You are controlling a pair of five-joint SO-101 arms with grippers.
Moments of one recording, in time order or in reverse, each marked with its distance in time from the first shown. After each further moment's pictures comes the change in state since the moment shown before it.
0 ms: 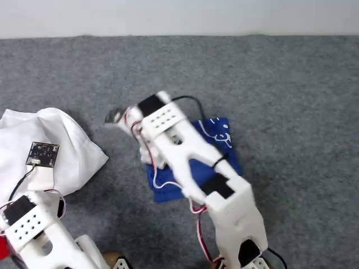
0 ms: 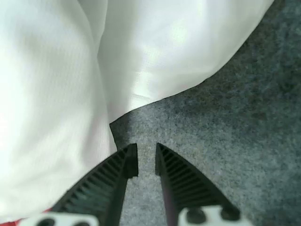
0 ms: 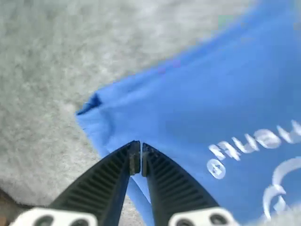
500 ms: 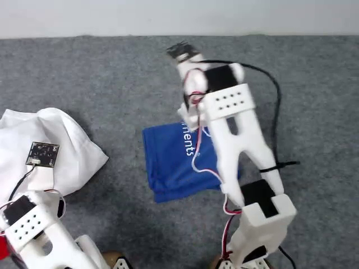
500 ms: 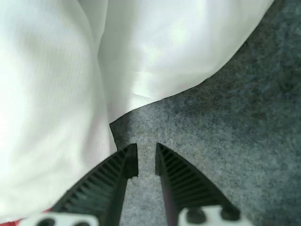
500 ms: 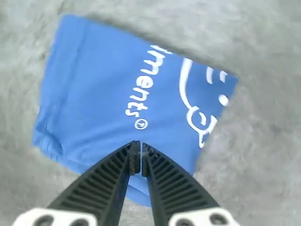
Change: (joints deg) left arm 0.0 0.0 0.0 0.0 0.0; right arm 17.6 -16.0 -0.4 0.1 -19.7
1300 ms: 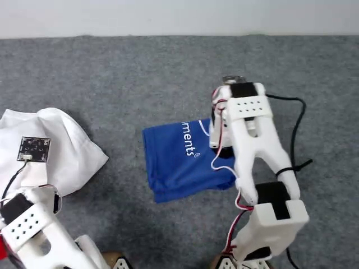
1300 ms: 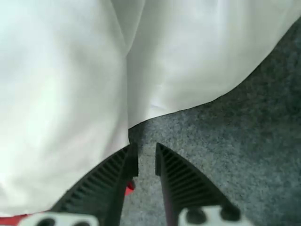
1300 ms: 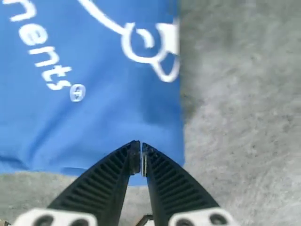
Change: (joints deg) left arm 0.0 0.0 -3.7 0.0 4.0; right arm 11.3 -2.2 26.2 -5.5 -18.8
